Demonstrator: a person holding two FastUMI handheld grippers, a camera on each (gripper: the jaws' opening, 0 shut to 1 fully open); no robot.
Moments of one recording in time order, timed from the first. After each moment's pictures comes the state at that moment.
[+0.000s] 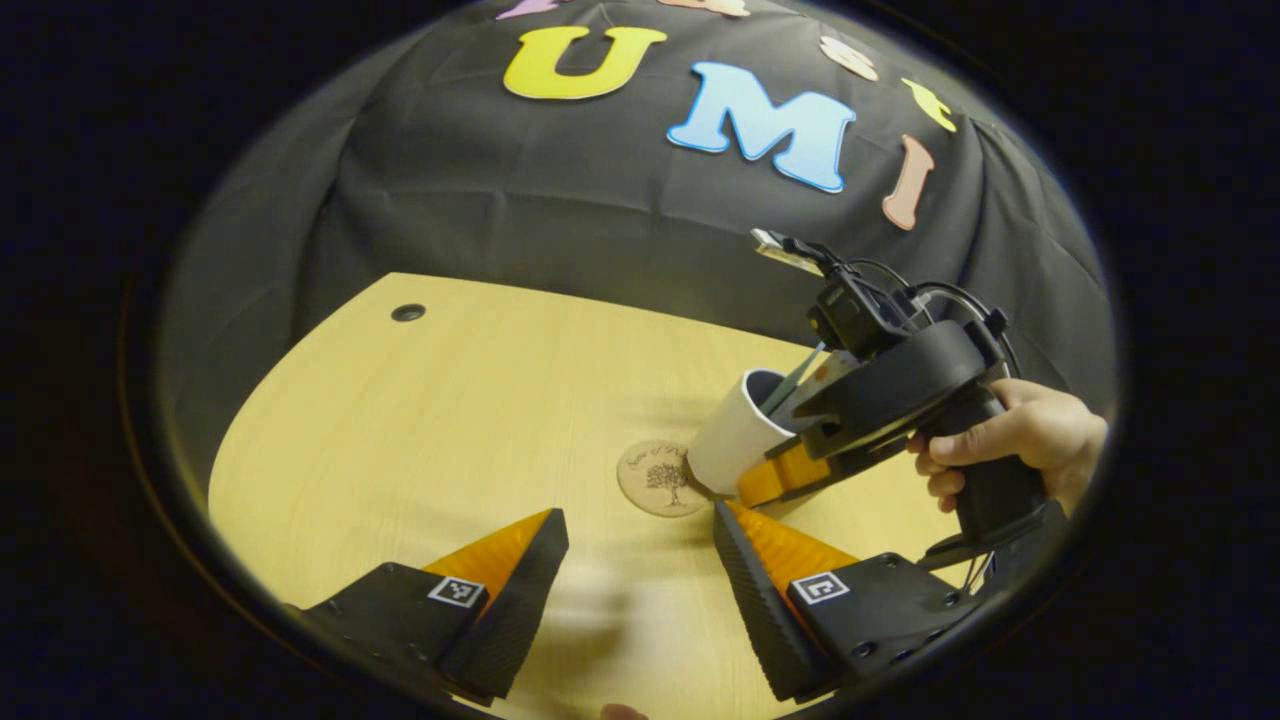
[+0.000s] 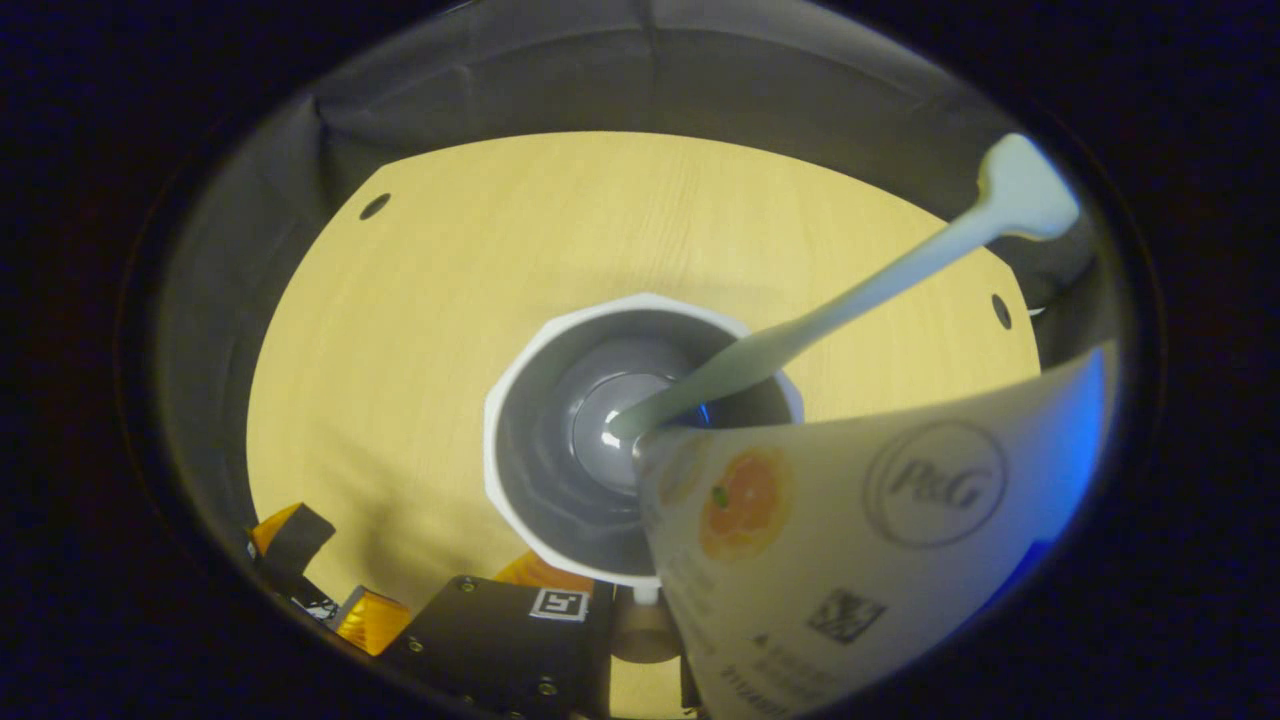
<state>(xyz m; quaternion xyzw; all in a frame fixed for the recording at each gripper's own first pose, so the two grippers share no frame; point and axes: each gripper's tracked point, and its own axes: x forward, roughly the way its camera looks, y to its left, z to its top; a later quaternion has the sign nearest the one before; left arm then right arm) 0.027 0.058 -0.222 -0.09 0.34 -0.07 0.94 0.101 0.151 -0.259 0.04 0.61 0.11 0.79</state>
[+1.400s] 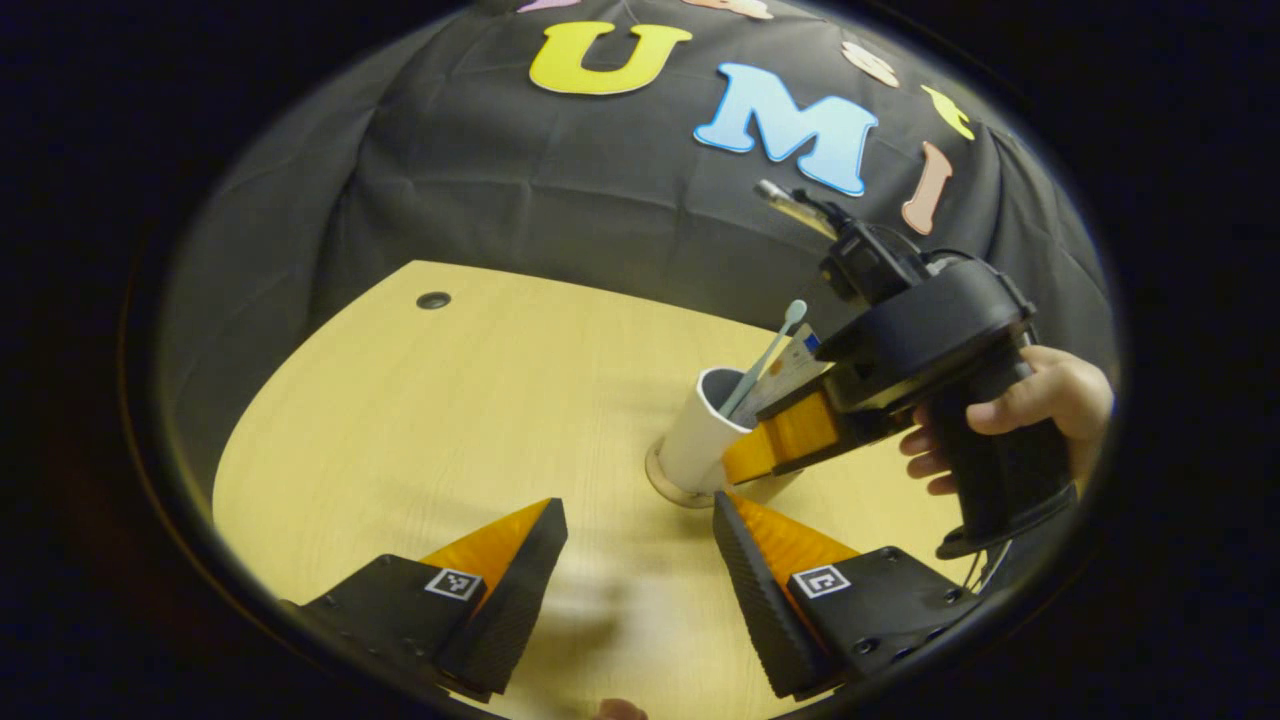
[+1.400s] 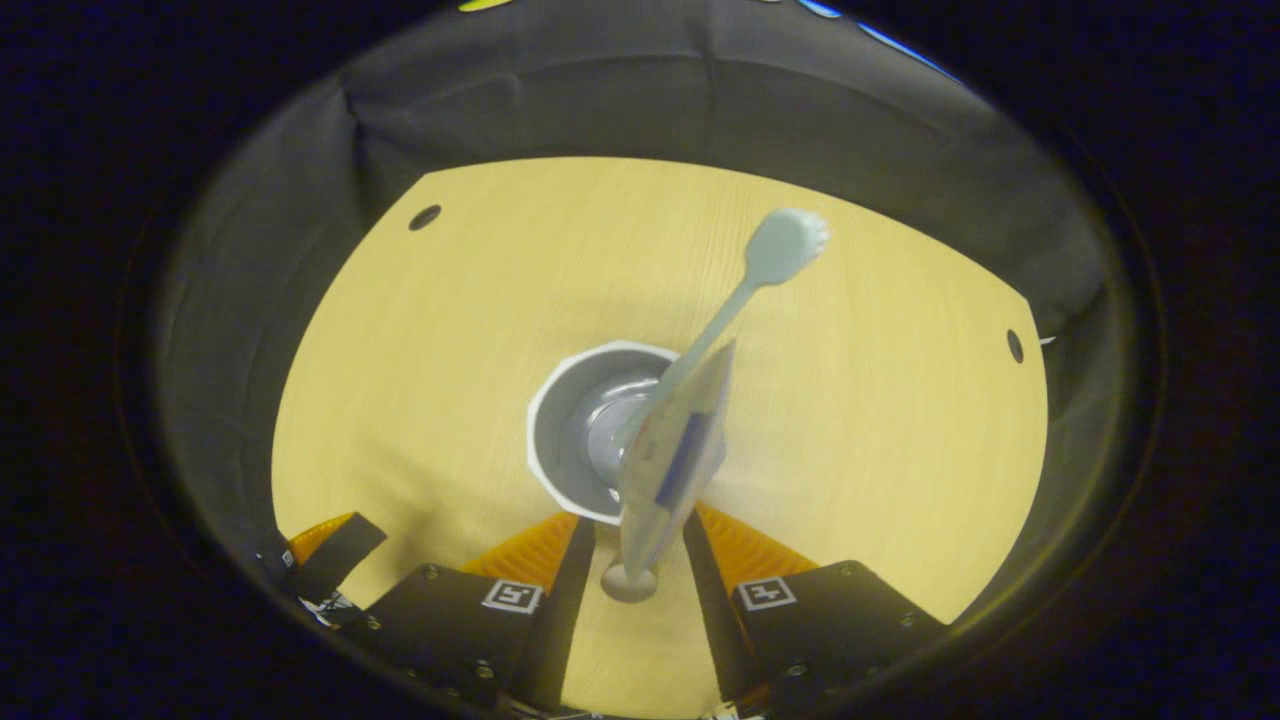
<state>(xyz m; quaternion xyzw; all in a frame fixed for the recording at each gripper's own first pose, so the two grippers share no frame) 0.013 0.079 -0.221 -0.08 0.34 -0.06 0.94 0.110 0.169 -0.213 0.05 0.56 0.13 0.82</state>
